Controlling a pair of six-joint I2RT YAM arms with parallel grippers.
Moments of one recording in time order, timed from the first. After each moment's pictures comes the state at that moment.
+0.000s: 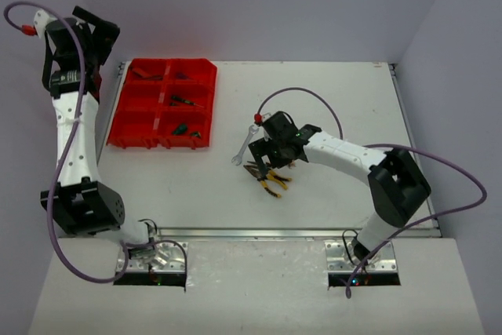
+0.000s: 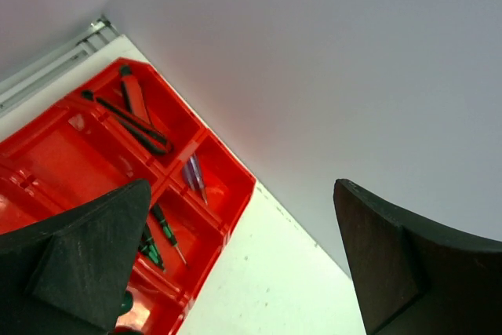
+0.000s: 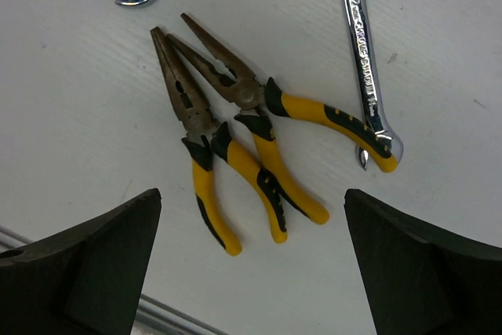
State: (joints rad) left arm 0.27 1.50 1.69 -0.44 -0.08 -0.81; right arm 0.72 1.65 1.08 -0.49 0.05 0.23
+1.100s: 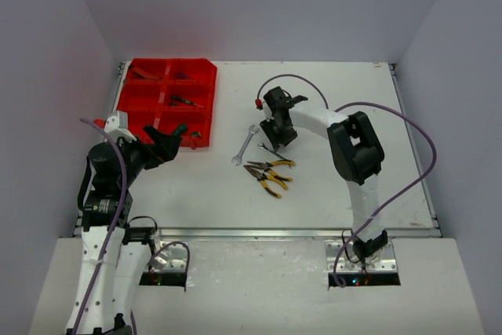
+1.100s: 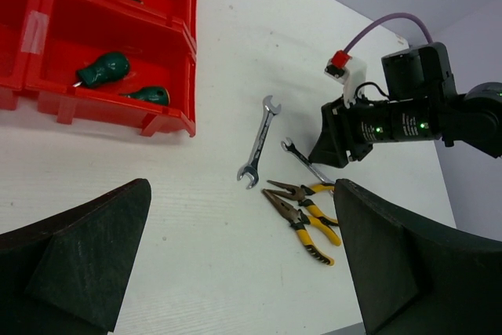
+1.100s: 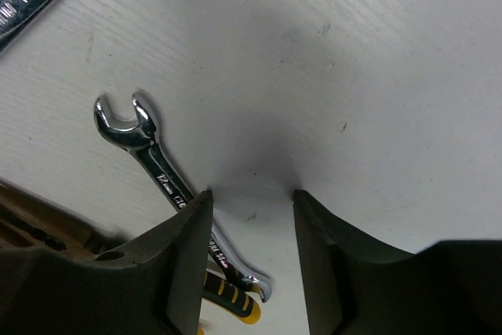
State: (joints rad) left arm 0.08 0.53 0.67 -0.45 0.30 -0.53; right arm 0.51 2.15 1.53 -0.65 0.02 -0.04
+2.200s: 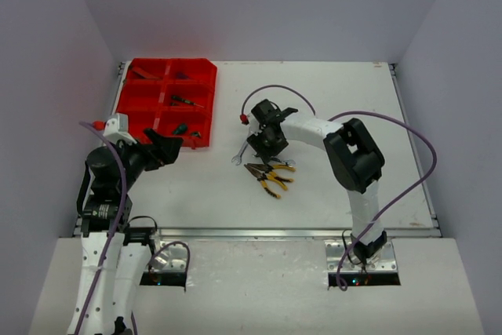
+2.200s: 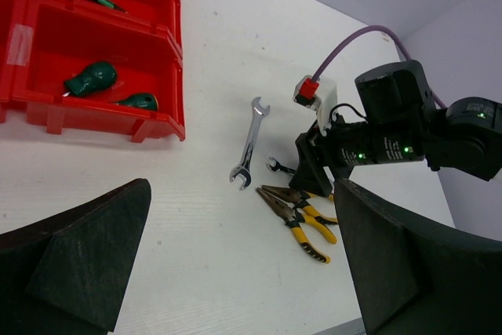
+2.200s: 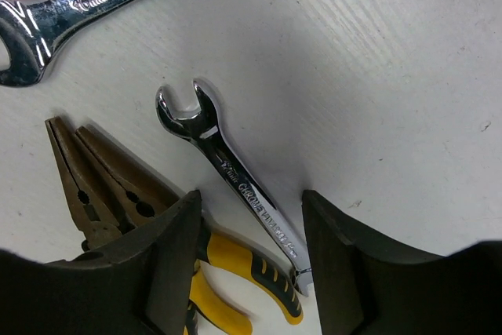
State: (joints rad) left arm 0.08 0.49 0.66 -0.44 0.33 -0.52; right arm 0.62 2.08 1.40 -0.57 -0.01 -0.11
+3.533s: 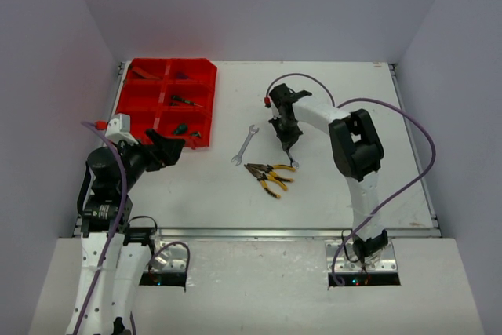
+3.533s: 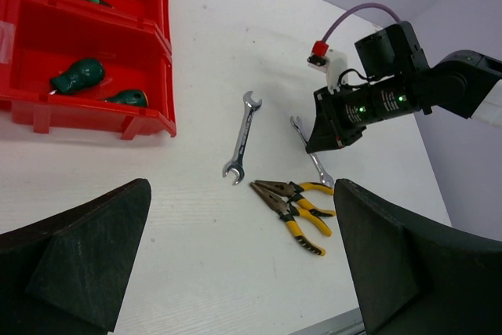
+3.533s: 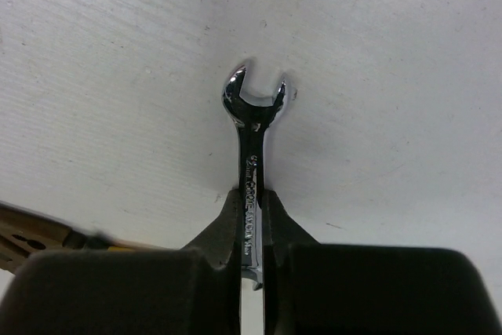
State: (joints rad) left arm 0.06 0.48 0.65 -0.44 0.35 -0.52; right arm 0.46 2.19 1.59 -0.76 0.02 0.05
